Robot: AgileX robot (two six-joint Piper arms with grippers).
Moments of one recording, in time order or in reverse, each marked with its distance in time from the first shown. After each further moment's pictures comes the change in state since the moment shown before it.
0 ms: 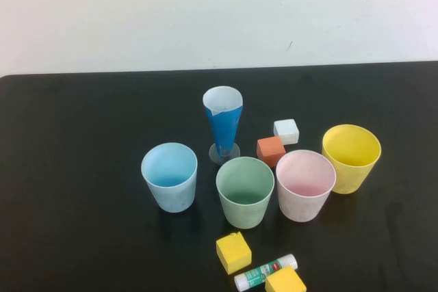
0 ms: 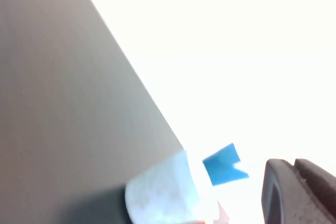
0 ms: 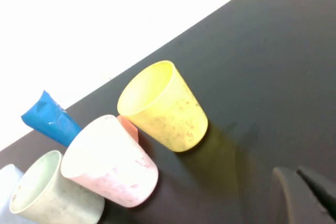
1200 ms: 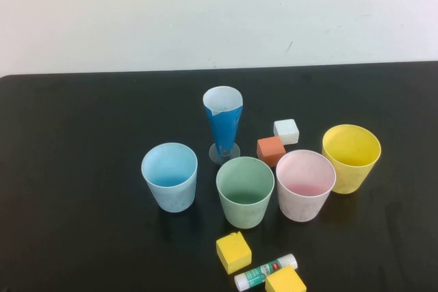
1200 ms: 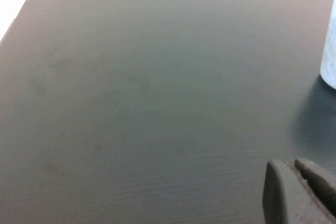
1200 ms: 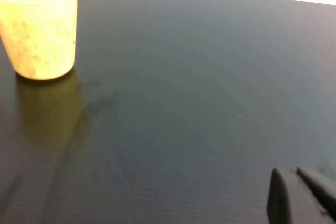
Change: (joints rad) right arm 0.000 0.000 -0.002 -0.625 0.009 -0.133; left arm 0.000 0.000 -0.004 0.779 0.262 0.314
